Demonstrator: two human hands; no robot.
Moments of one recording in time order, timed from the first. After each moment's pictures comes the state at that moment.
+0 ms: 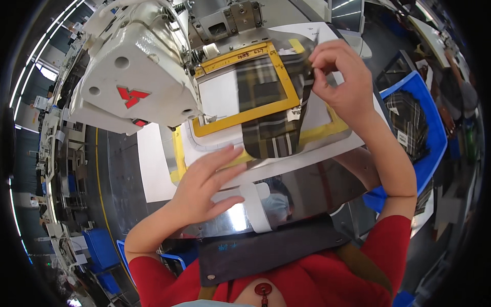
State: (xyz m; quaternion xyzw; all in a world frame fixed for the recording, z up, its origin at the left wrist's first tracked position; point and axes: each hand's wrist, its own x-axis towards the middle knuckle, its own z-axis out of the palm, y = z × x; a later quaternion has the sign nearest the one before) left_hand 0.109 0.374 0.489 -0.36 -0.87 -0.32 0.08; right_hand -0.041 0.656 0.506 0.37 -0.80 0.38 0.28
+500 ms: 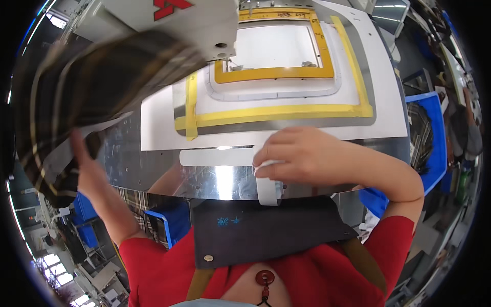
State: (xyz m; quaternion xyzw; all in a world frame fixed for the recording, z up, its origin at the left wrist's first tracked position) left_hand 0.237 0.142 0.486 0.00 0.30 -0.95 -0.04; right_hand 0.038 0.597 0.493 0.71 -0.62 0.32 -0.06
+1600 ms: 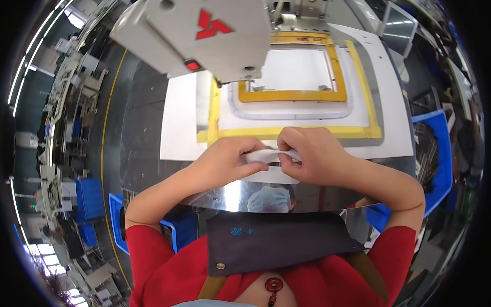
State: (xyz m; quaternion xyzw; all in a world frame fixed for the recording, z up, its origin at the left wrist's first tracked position) left_hand 0.145 0.365 0.484 -0.07 -0.88 -0.43 -0.20; right_hand 0.067 0.580 0.474 0.48 -0.80 0.35 -0.10
